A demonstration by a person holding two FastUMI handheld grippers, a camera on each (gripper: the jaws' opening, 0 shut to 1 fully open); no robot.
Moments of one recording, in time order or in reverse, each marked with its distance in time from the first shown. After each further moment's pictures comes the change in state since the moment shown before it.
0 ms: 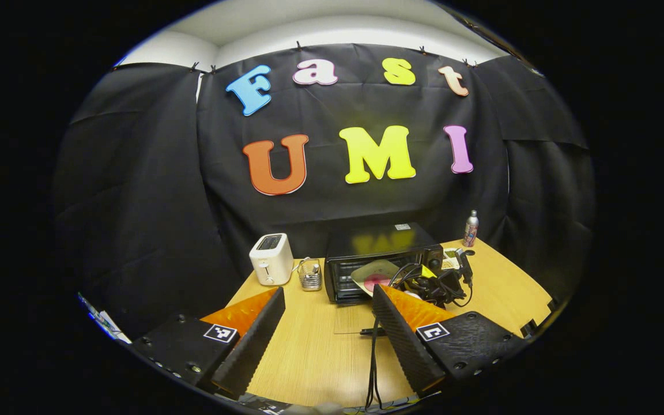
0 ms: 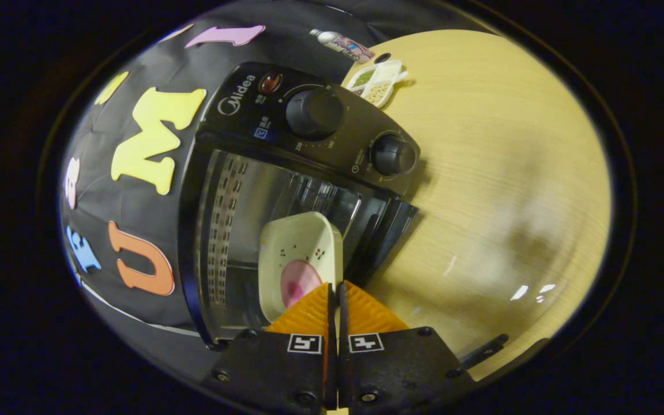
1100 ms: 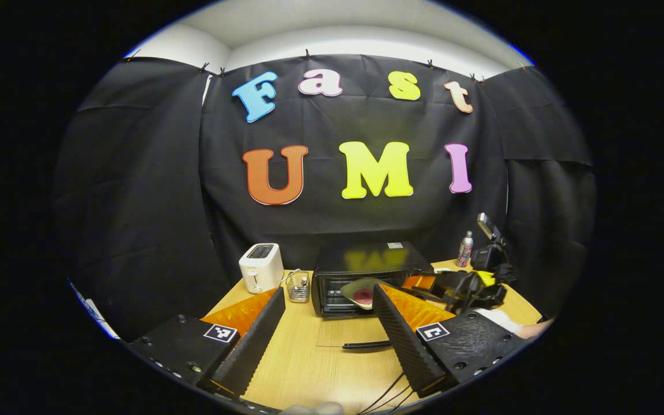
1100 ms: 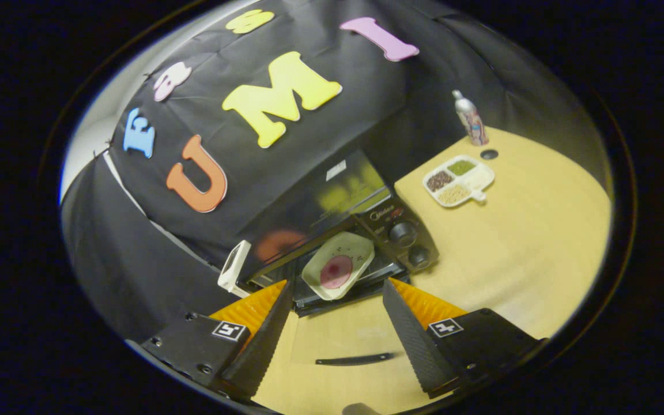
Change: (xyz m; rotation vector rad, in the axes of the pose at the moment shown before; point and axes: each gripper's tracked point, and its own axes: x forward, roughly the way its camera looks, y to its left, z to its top) left arm 0.003 -0.030 0.020 -0.077 -0.091 -0.037; right arm -0.181 0.036 0.062 -0.727 -0.003 0.169
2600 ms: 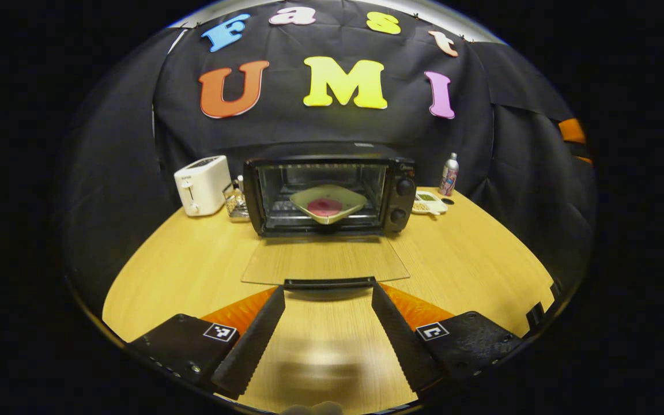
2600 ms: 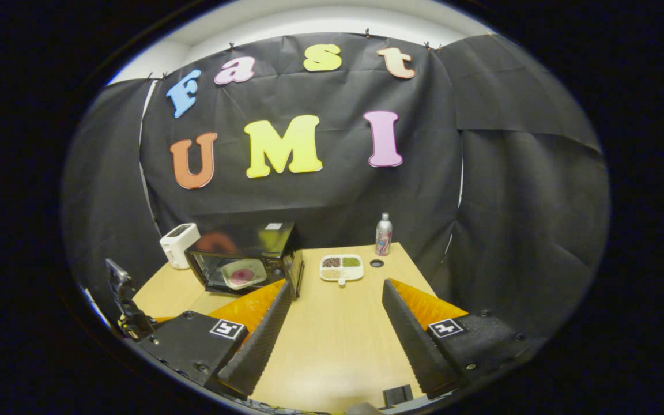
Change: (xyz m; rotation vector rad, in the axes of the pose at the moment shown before) left arm 0.077 -0.089 -0.230 -0.016 0.371 -0.138; right arm -0.242 -0.103 0.099 -0.460 -0.217 -0.279
